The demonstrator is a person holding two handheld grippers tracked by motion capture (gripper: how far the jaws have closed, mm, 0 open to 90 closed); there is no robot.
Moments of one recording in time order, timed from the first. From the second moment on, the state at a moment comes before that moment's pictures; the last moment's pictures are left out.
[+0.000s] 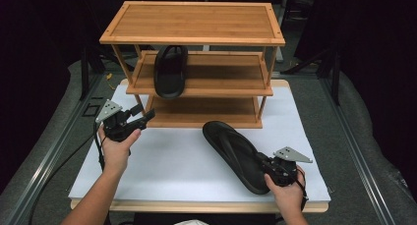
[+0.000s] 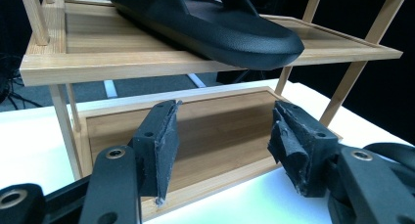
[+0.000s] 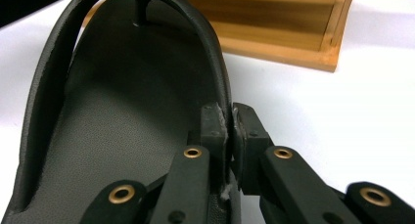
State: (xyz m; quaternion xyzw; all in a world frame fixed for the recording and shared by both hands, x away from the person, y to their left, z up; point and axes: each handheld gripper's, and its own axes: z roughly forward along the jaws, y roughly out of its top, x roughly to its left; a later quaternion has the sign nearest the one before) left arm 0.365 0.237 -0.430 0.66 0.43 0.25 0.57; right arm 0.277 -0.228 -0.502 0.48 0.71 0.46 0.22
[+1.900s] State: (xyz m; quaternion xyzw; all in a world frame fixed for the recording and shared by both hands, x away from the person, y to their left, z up) left arm 0.366 0.252 -0.427 0.64 0.45 0.25 0.58; right arm 0.340 -0.217 -0.396 0.47 0.63 0.56 0.28
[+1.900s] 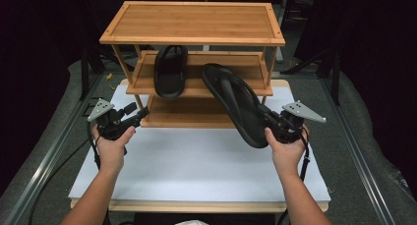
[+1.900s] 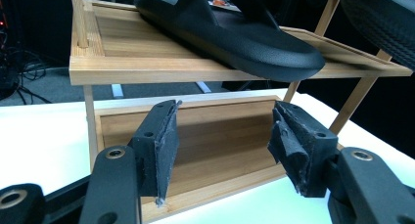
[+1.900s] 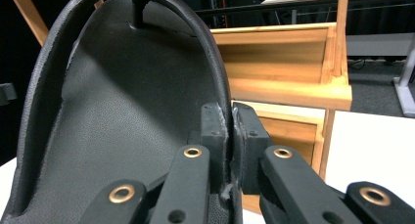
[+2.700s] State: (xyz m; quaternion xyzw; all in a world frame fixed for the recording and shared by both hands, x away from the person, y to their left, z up) left arm 0.361 0.265 -0.425 0.63 0.46 0.26 0.58; right arm 0.420 -0.179 -0.367 0.49 0.63 0.53 0.30
